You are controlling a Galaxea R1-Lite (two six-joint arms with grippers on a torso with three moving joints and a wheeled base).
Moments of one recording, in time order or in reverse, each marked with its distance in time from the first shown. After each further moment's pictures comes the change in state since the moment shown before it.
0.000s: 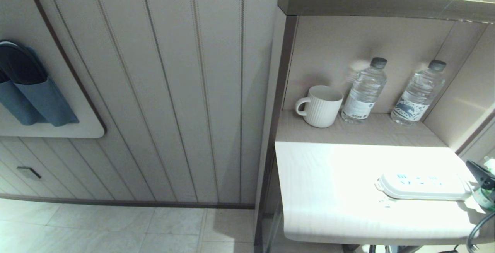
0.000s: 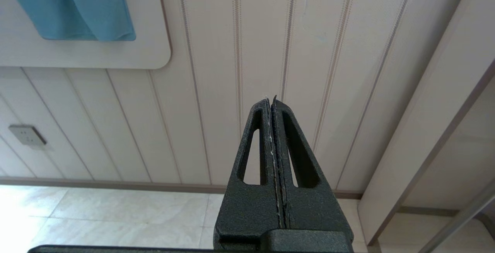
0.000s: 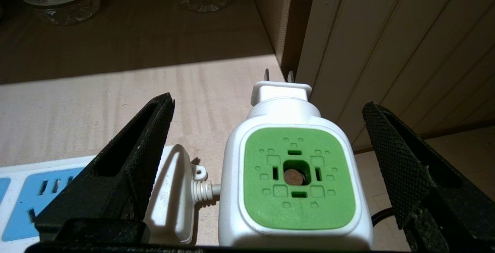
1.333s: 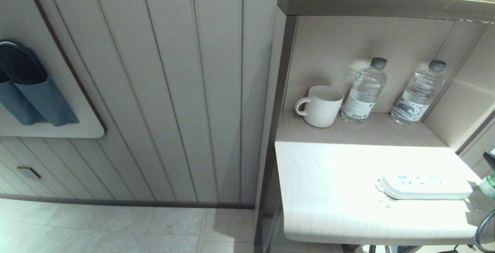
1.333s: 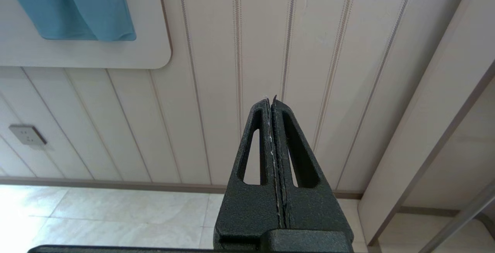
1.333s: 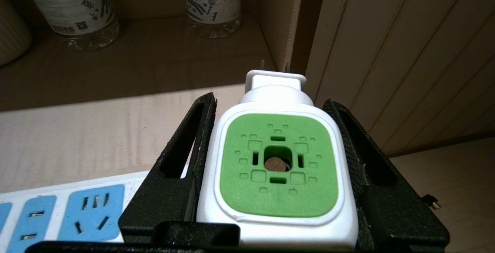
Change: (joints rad) left arm 0.000 0.000 0.000 0.000 0.000 0.000; right arm 0.020 -0.155 -0.082 0.195 -0.014 0.021
